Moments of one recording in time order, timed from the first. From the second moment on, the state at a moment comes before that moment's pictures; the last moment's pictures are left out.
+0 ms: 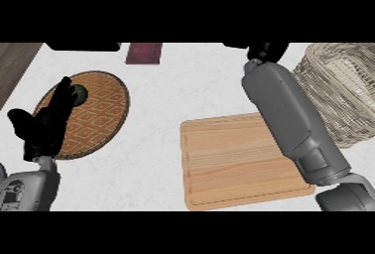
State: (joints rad) left arm -0.21 0.23 0.12 -1.45 0.00 0.07 0.15; right arm -1.10 -0.12 0.04 -0.65 0.62 -0.96 0.61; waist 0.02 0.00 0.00
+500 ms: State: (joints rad) left arm -0.22 0.22 0.12 -1.46 -0.01 0.07 0.15; right arm -1.26 -0.27 -0.05 -0.45 0.66 -0.94 0.64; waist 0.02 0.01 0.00
